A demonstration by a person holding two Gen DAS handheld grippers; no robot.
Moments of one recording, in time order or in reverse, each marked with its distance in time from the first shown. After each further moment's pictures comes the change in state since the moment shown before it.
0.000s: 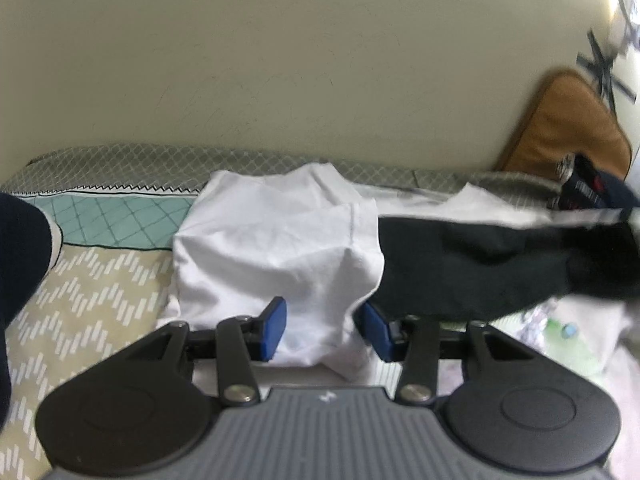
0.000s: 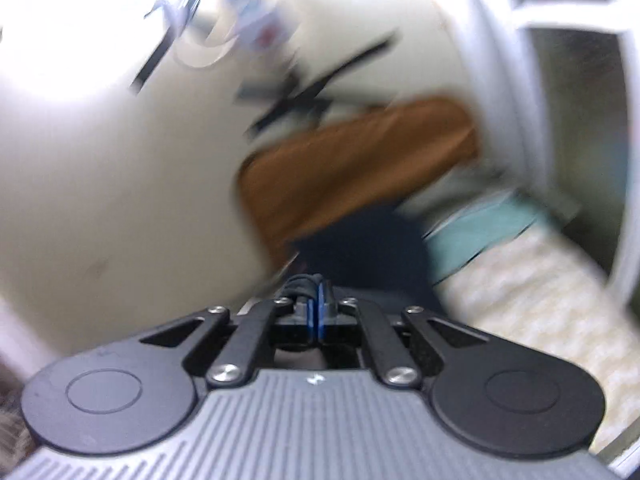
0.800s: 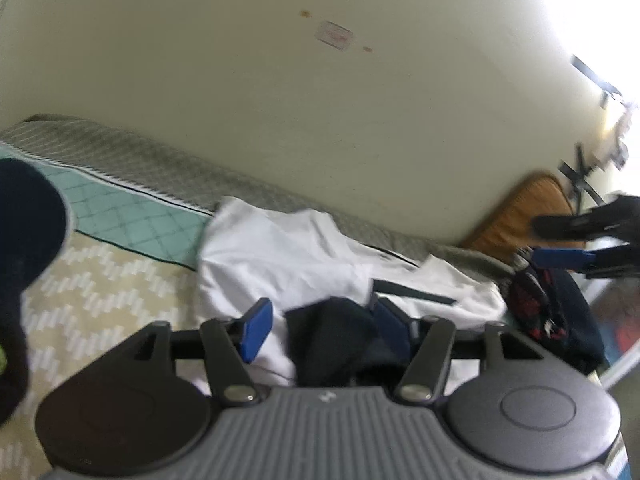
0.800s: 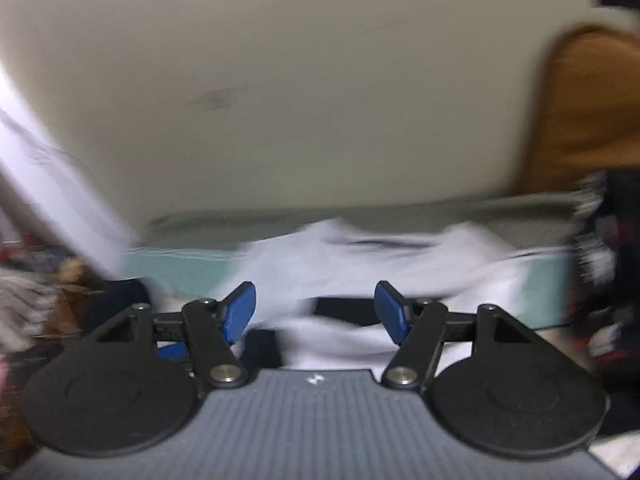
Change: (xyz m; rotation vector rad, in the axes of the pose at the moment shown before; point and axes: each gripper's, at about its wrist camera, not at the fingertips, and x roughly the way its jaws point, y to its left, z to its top) left arm -0.032 0.051 0.015 -0.192 -0.062 -0.195; right arm 0.168 0.178 -0.037 -0.353 0.294 0.110
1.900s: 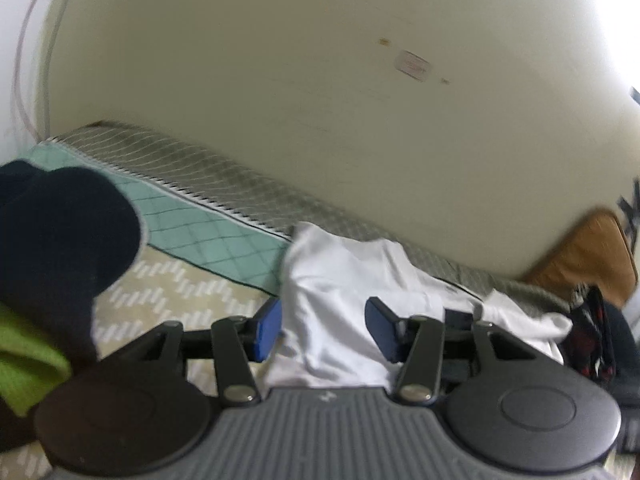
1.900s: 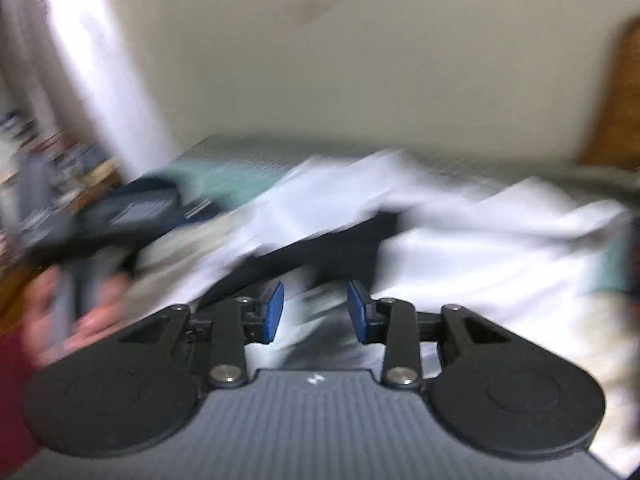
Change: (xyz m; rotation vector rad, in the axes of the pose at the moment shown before) left arm -0.012 0.029 0.008 -0.111 -0.074 0.195; right arm -0.010 0.061 -0.106 -0.258 0.072 0.227
